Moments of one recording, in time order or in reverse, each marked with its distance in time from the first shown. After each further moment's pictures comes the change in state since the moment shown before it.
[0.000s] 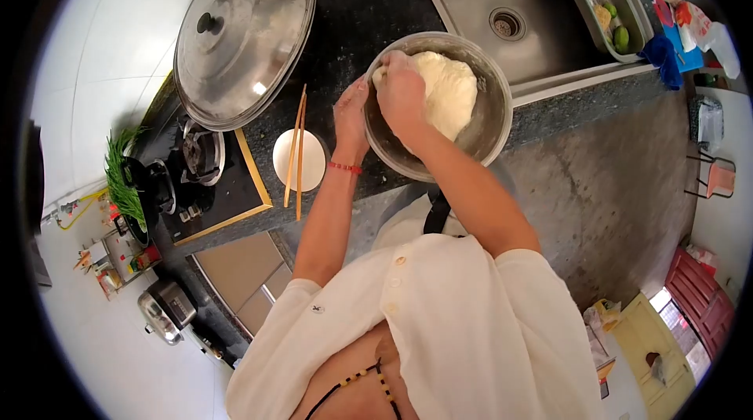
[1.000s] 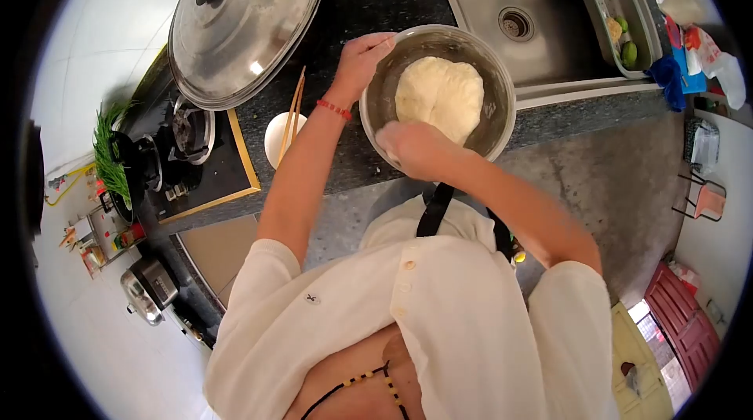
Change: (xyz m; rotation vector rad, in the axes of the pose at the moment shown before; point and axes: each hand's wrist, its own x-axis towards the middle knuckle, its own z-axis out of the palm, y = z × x) left_hand 0.069 0.015 0.010 0.602 -0.267 0.187; right_hand -0.045 0.008 -0.075 -0.099 -0.992 -0.411
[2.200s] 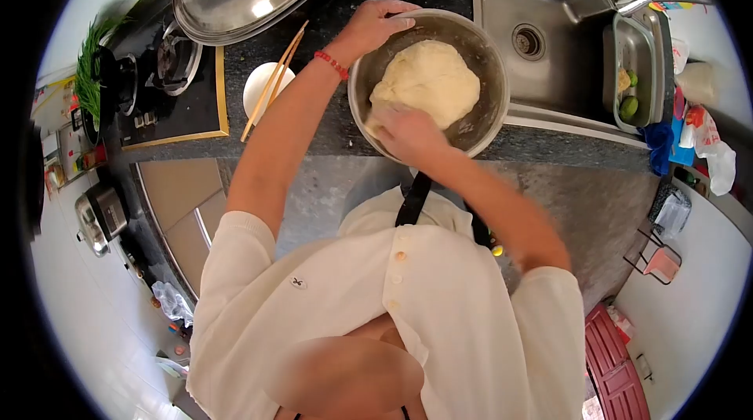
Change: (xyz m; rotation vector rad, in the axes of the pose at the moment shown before) left_hand 0.008 0.017 0.005 0.261 0.010 0.028; right_hand -0.004 0.013 -0.001 -0.072 0.050 0.001
